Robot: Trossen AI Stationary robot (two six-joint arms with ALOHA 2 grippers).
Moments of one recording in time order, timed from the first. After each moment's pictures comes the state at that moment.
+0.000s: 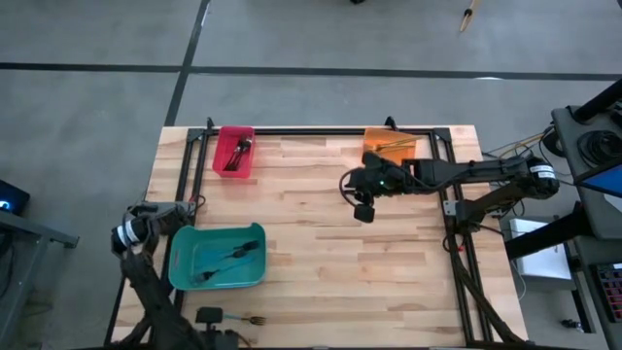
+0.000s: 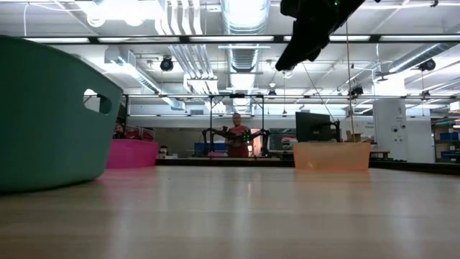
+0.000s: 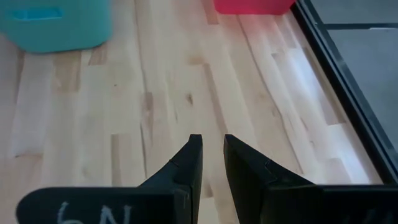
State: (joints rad) left arm -1.09 1.98 1.54 -0.98 0.01 -1.16; right arm -0.06 1.33 1.08 -0.47 0.14 0.00
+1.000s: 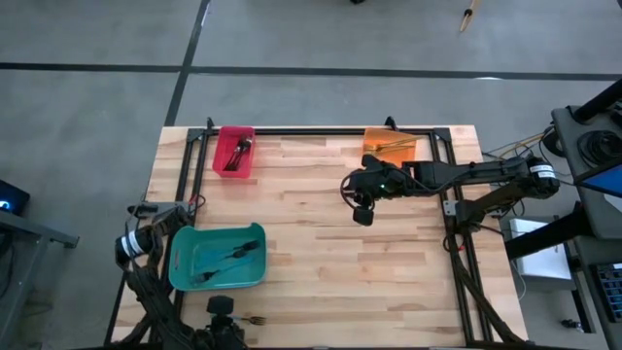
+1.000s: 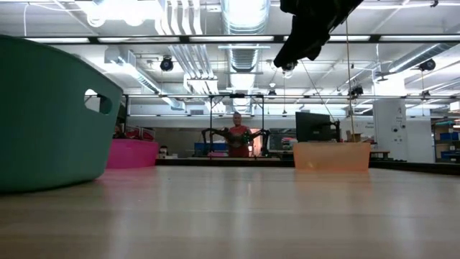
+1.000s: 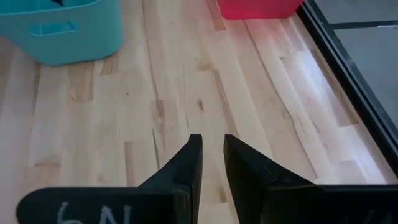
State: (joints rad) left arm -1.11 2.06 1.54 -1.10 -0.35 -1.03; right arm -0.03 1.33 1.08 -0.45 0.14 0.06
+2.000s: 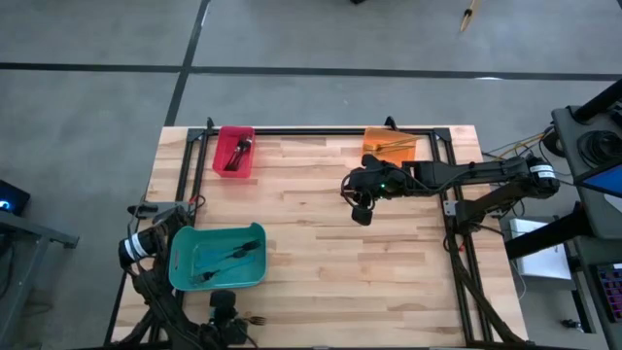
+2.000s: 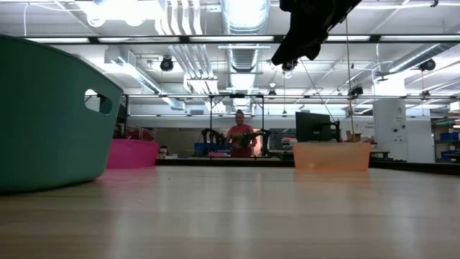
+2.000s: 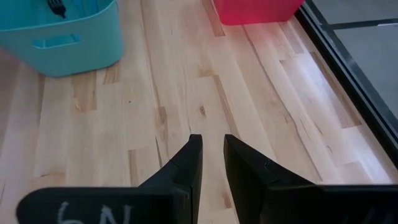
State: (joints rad) left arm -1.09 2.09 1.48 -1.09 -0.35 -1.04; right arm -0.03 1.33 1.08 -0.43 0.14 0.09
